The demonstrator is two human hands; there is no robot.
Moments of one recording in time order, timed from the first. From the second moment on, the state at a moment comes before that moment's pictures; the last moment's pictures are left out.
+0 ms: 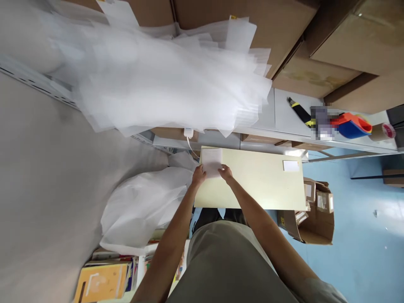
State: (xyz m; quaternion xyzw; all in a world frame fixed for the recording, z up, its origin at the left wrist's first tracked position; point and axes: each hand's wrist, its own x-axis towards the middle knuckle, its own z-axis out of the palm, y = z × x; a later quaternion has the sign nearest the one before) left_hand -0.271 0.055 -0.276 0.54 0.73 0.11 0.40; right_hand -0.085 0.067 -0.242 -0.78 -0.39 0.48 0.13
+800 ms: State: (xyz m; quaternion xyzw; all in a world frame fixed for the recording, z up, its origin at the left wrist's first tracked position) left_hand -0.148 -0.272 -0.123 0.35 0.76 0.42 0.35; right_hand 0.031 -0.156 -0.150 -0.38 -0.57 0.72 0.09
